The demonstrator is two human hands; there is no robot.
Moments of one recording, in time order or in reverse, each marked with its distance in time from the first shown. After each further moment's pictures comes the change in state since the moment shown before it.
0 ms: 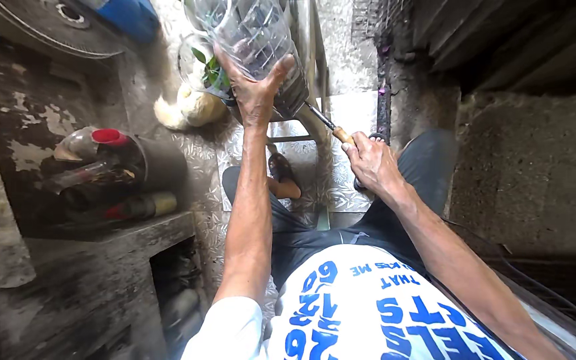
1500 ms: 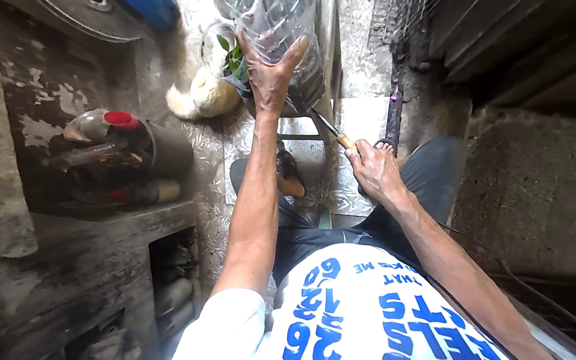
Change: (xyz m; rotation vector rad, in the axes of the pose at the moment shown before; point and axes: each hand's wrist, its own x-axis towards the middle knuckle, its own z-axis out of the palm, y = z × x) left_hand 0.012 0.005 -0.004 0.057 0.025 -0.035; right_hand -0.011 -0.009 0.012 -0.001 -0.017 -0.077
